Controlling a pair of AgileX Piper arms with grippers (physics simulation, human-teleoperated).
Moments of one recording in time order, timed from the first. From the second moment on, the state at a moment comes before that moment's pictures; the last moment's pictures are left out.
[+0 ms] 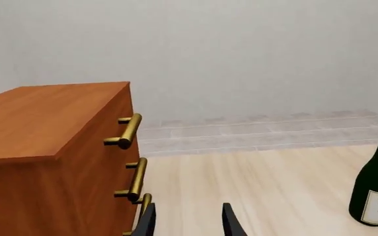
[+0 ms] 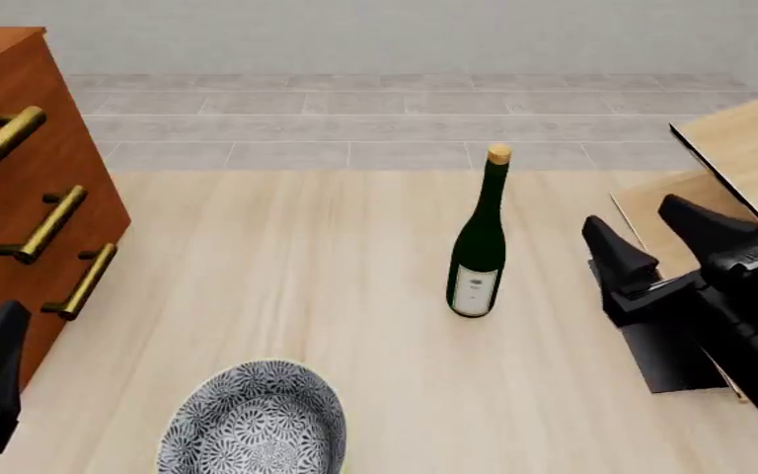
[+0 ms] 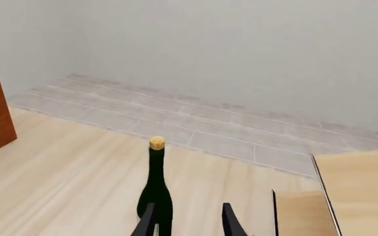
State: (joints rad) left arm -0.05 0.00 -0.08 0.01 0.04; right arm 0.28 0.87 -0.23 -0.60 -0.09
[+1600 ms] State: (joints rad) left arm 0.02 0.00 -0.04 -0.02 0.08; right arm 0.40 1.66 -0.69 -0.82 -0.09
